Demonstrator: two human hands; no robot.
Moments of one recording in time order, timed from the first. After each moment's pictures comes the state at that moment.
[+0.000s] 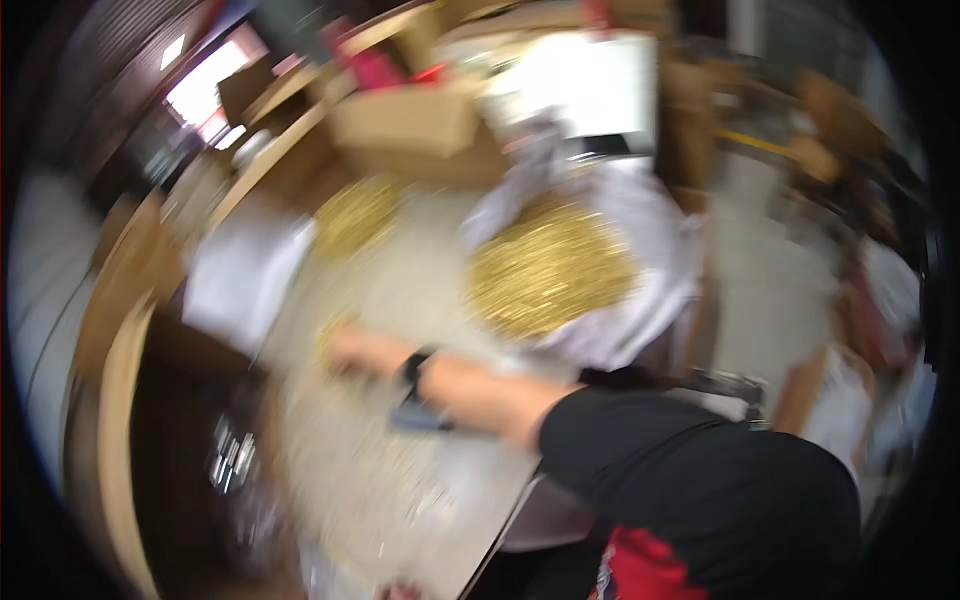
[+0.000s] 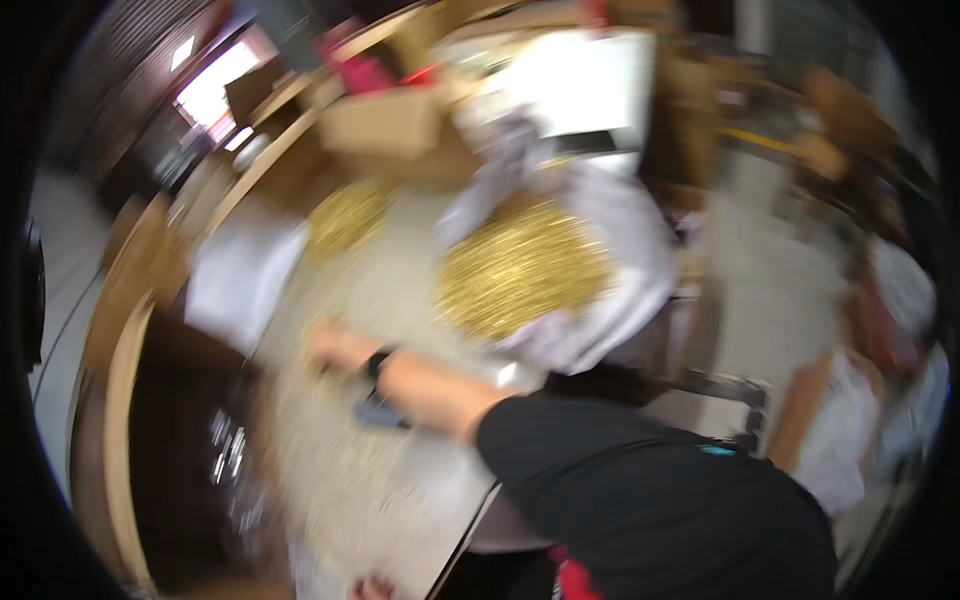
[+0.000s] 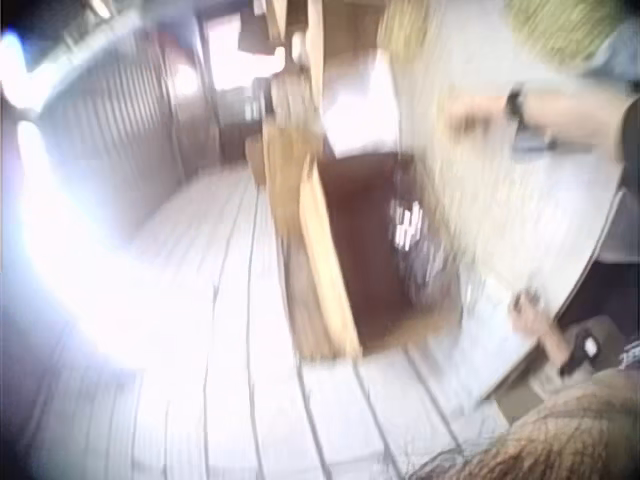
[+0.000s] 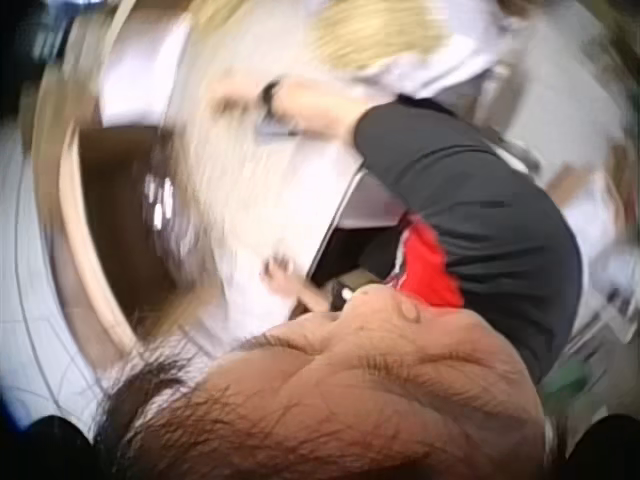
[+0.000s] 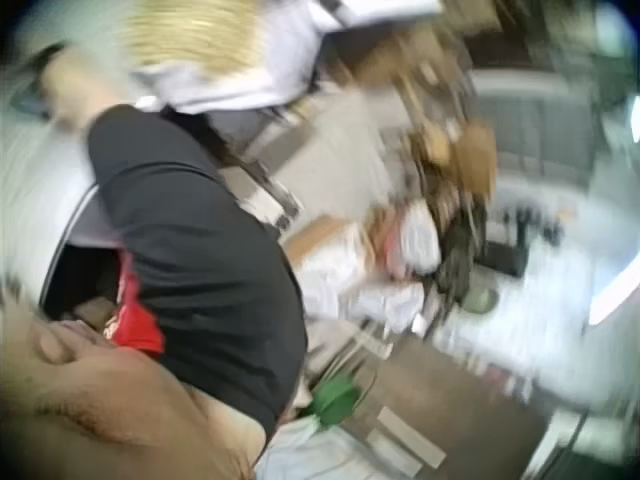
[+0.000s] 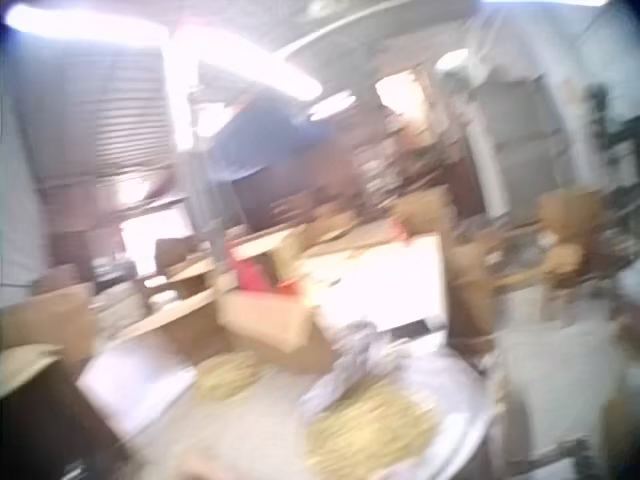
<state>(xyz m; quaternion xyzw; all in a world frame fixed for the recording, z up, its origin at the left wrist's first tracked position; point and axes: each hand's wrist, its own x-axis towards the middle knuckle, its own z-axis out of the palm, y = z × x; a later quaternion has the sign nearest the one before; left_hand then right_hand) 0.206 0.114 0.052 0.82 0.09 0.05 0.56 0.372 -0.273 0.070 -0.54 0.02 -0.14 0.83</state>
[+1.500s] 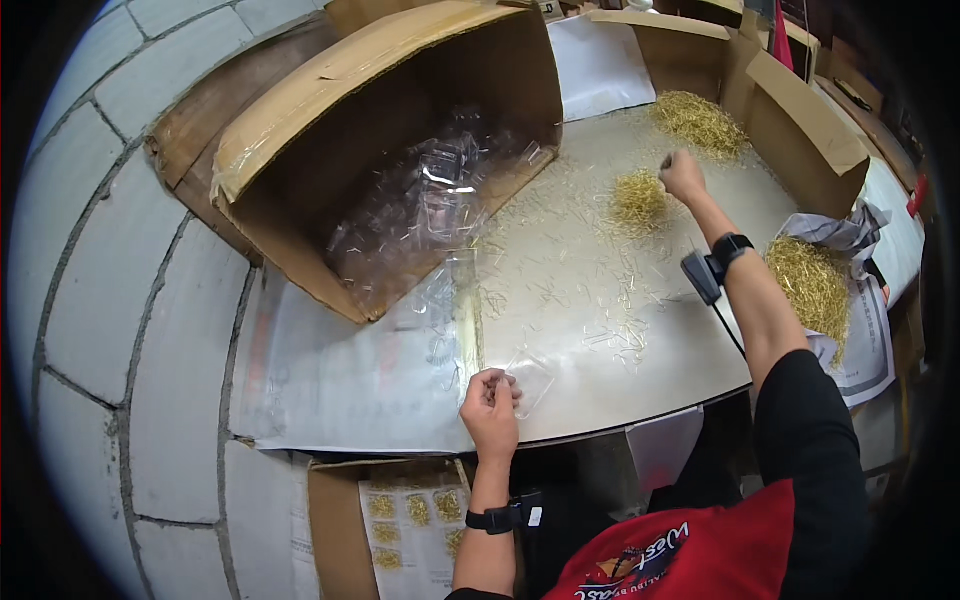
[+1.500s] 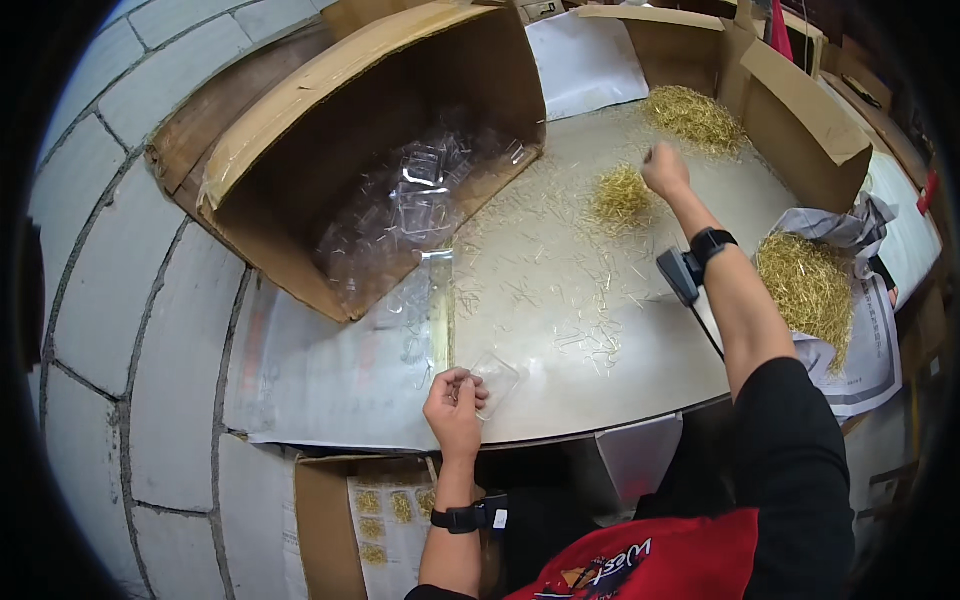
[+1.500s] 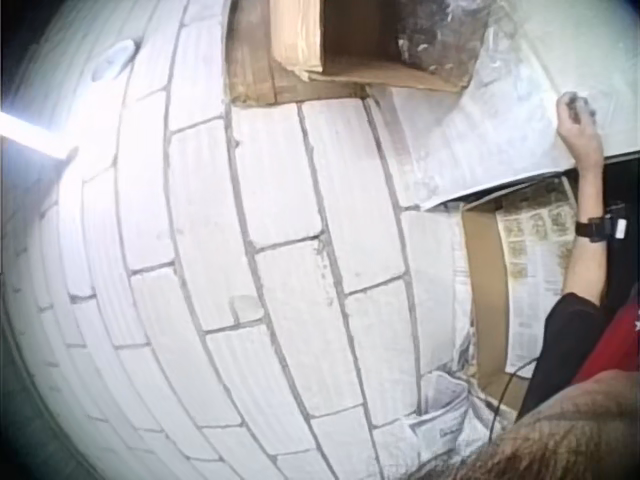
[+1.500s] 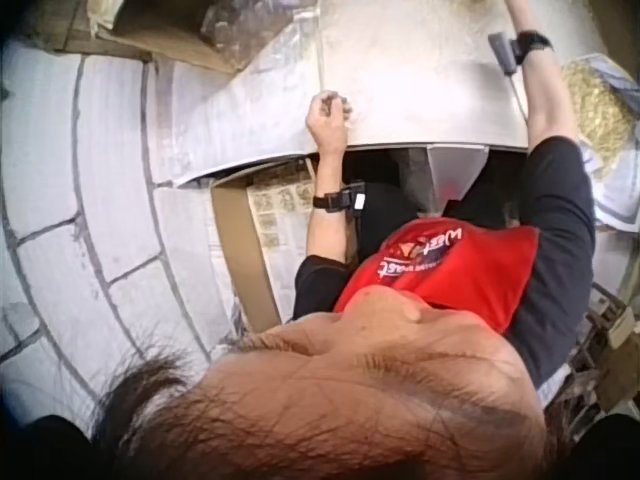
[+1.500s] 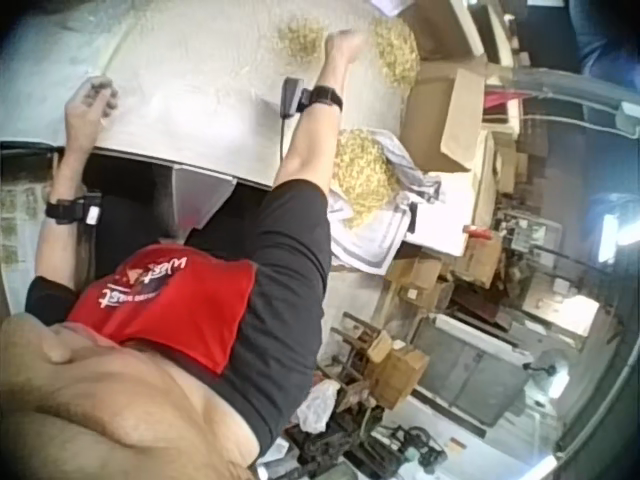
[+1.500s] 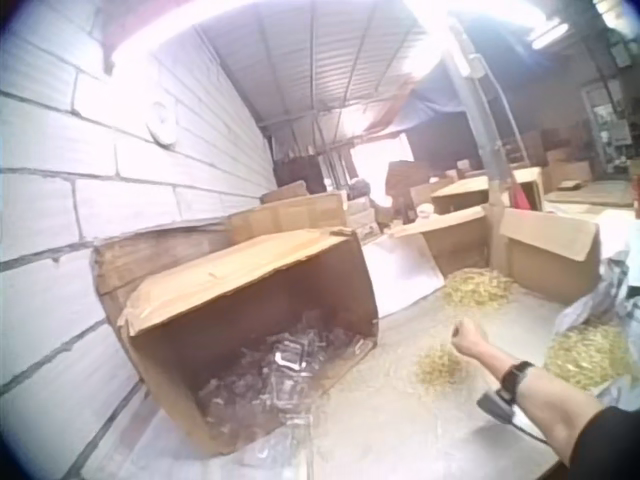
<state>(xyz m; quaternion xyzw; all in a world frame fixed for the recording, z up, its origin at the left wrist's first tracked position) 0.204 0.102 0.050 0.69 0.02 0.08 0.72 0.412 -0.313 0.105 -0.87 0.14 -0.20 0.42</state>
